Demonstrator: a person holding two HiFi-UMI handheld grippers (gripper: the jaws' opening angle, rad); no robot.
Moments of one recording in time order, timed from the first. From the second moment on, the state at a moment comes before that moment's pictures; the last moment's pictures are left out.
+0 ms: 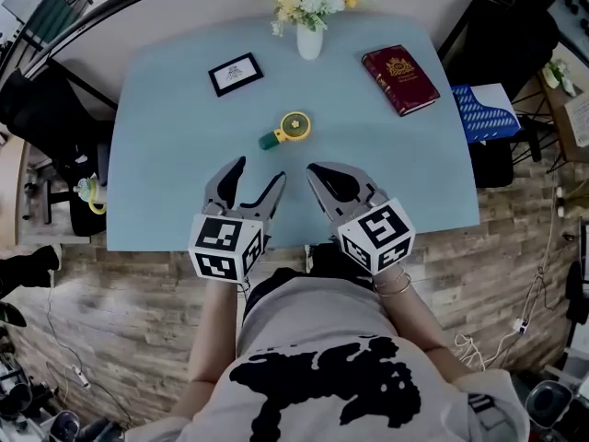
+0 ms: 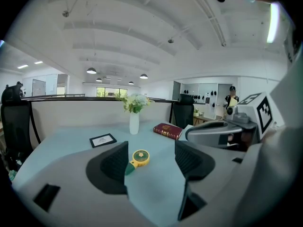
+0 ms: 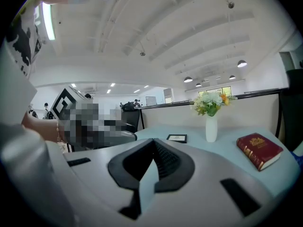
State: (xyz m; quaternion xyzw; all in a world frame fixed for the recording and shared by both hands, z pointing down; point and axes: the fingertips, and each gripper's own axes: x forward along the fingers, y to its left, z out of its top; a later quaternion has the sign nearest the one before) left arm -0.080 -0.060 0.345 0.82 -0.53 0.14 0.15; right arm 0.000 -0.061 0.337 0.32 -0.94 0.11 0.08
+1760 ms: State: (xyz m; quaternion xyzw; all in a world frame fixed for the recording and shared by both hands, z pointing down) left arm -0.076 -0.143 0.375 0.87 -0.40 0.27 0.09; right arm 0.003 -0.136 0.365 0.38 -0.91 0.16 0.09
